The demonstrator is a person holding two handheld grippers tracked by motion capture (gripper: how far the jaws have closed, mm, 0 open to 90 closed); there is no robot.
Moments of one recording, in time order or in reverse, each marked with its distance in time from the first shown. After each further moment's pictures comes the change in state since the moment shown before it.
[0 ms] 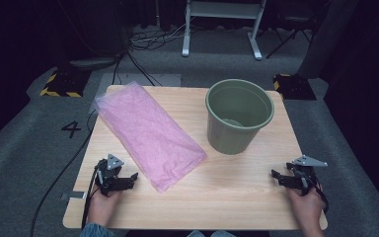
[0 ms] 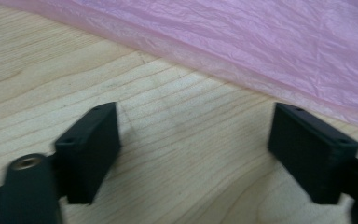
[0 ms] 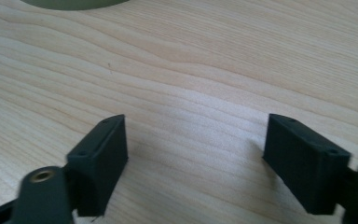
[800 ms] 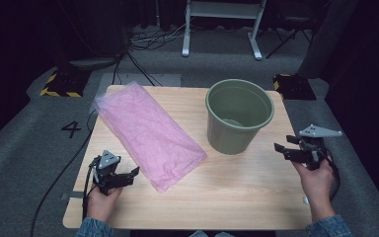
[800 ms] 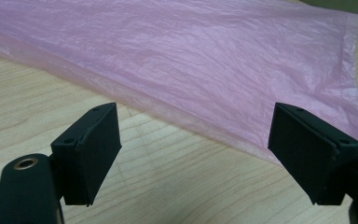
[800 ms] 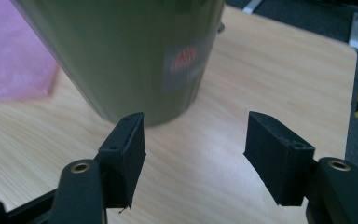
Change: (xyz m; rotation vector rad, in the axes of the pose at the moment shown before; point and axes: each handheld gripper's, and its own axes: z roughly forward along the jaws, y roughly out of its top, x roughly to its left) left arm -0.002 0.013 -0.020 -0.158 -0.093 -0.066; right arm 0.011 0.114 -0.059 -0.110 0.081 -0.103
